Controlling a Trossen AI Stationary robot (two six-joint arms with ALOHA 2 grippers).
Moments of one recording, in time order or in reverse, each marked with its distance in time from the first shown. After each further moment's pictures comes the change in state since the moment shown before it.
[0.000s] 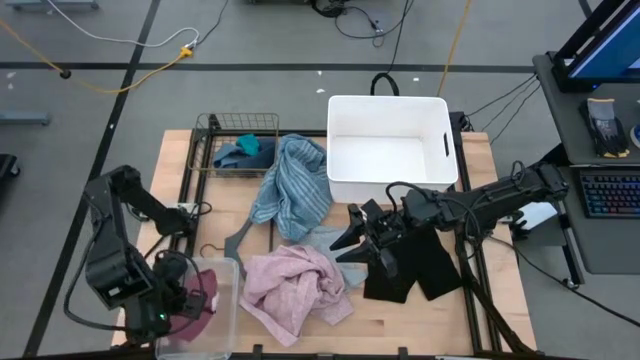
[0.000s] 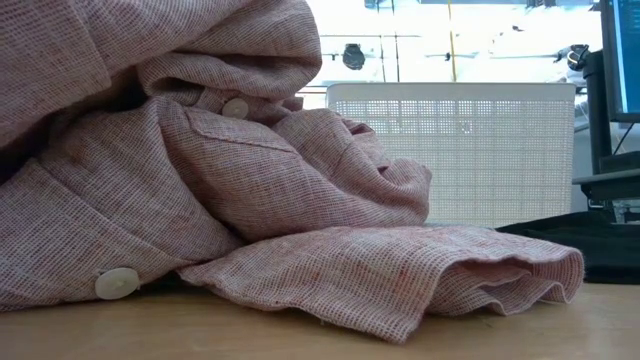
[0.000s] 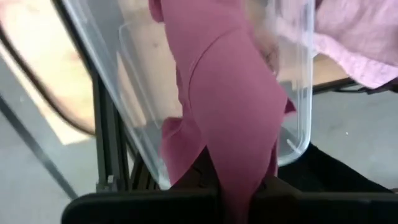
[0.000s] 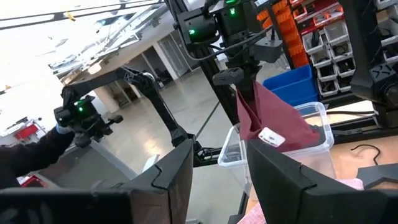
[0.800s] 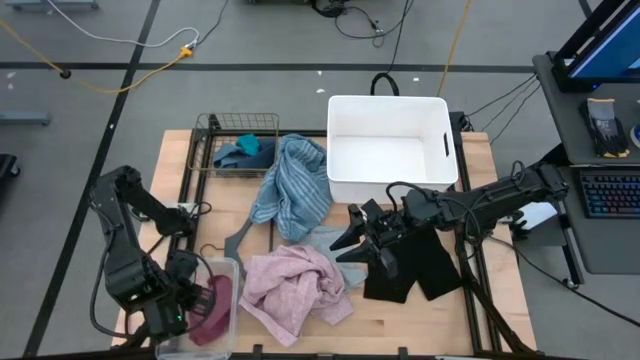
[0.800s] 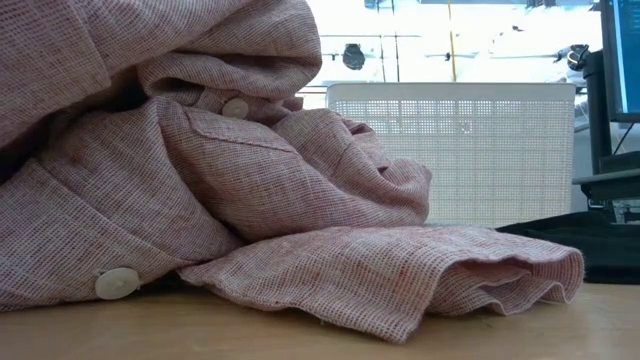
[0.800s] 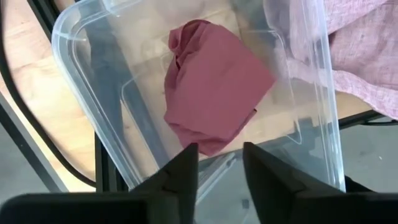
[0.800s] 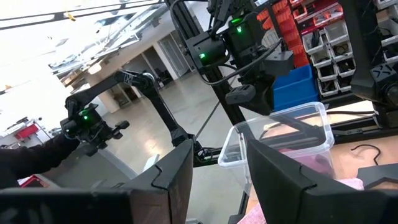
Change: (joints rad) left arm 0.023 0.005 -0.138 0.002 -0.051 0.112; right arm 0.000 0.000 0.000 0.000 0.000 0.000
